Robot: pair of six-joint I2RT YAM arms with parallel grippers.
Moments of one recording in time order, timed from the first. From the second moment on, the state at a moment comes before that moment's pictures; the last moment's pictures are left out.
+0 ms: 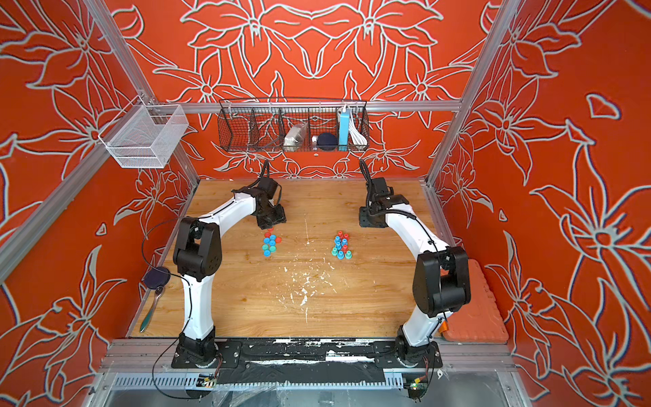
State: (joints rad) left arm -0.26 2.13 1.75 -0.84 0.08 -0.60; right arm 0.25 1.69 1.40 -0.78 0.02 0.22
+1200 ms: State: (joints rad) left arm -0.24 2.25 1.83 -0.89 0.05 -0.58; right arm 0.26 1.75 1.43 -0.79 0.02 0.23
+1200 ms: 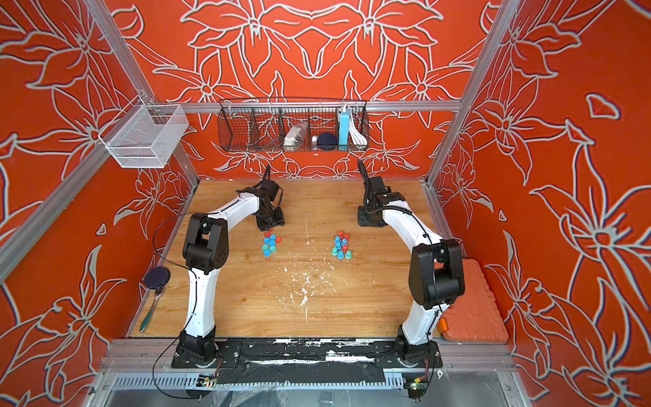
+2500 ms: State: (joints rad) left arm -0.53 2.28 1.87 -0.92 0.04 -0.55; right arm 0.26 1.75 1.44 -0.82 0.02 0.25
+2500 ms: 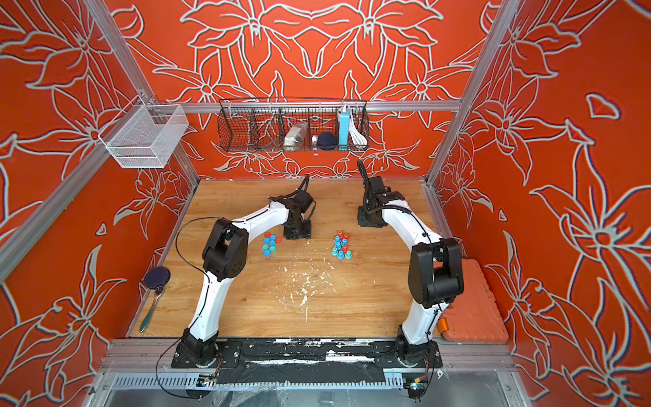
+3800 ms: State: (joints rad) left arm -0.61 2.21 1.91 -0.99 0.08 -0.55; right arm 0.30 1.72 1.51 -0.91 0.01 0.26
